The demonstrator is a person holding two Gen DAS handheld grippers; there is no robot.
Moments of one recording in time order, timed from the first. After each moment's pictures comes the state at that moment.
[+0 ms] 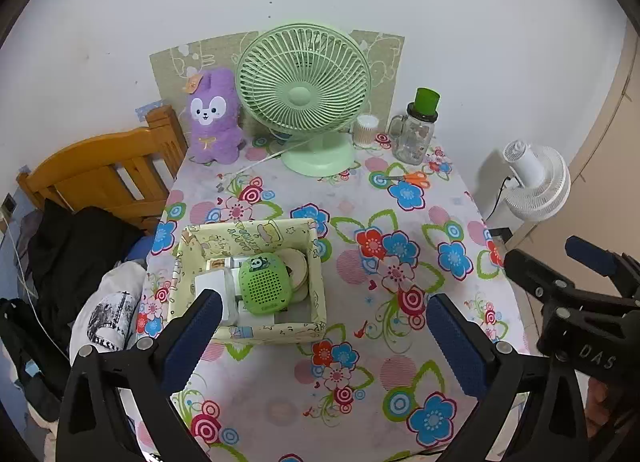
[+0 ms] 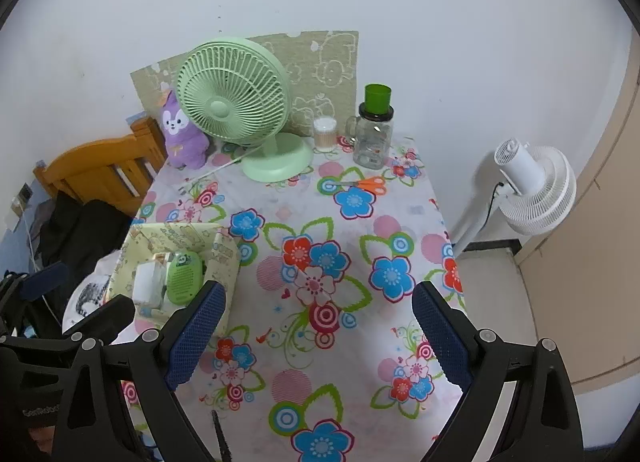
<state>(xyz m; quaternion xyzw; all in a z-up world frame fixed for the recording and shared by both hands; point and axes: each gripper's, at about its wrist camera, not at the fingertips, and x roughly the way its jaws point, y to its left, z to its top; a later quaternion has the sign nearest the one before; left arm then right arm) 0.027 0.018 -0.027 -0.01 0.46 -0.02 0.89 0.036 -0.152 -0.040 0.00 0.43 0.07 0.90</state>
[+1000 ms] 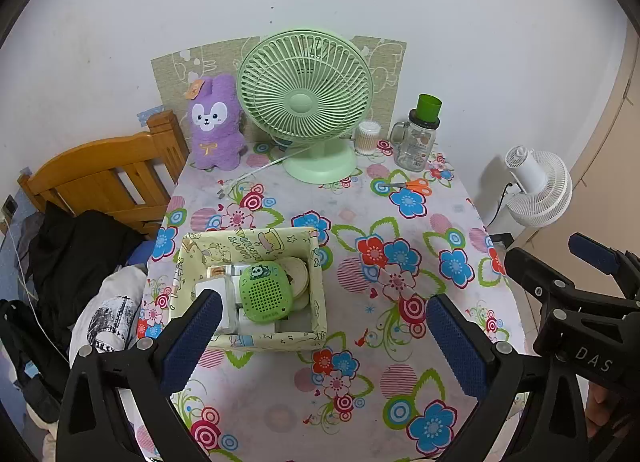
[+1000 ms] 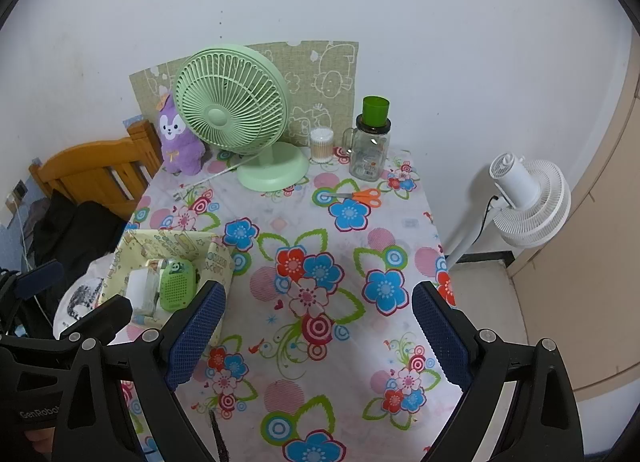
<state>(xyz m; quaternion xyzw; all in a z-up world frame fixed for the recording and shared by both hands) 0.030 0.016 -0.025 -0.01 0.45 -0.01 0.89 0.038 -0.151 -0.036 -0.02 0.41 0.06 0.91</state>
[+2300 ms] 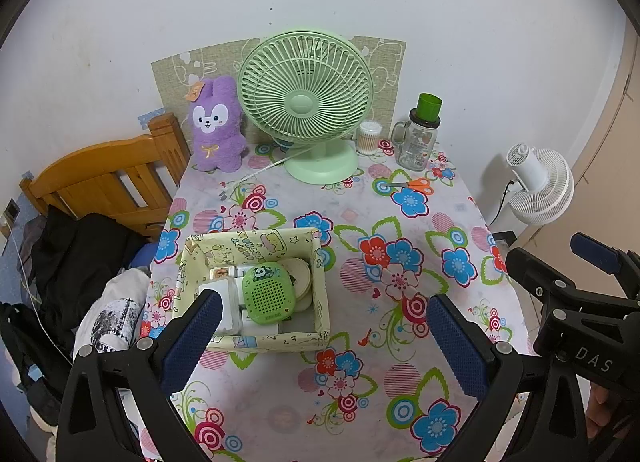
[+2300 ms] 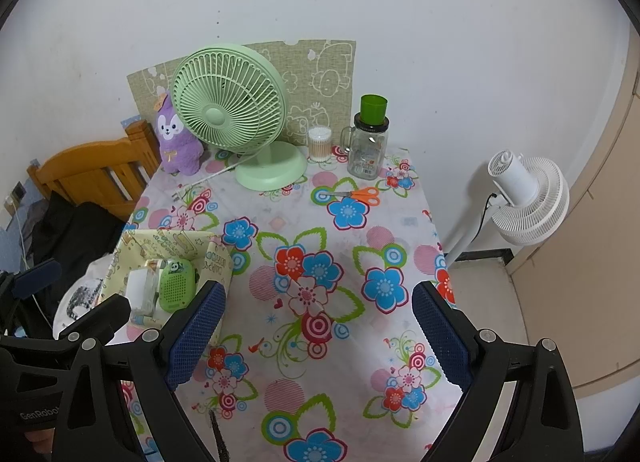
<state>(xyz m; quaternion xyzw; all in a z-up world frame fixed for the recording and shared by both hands) 0.031 0.018 -0.025 -0.01 0.45 -0.01 0.89 0.039 -0.152 -0.038 -0.02 0.41 0.06 0.91</state>
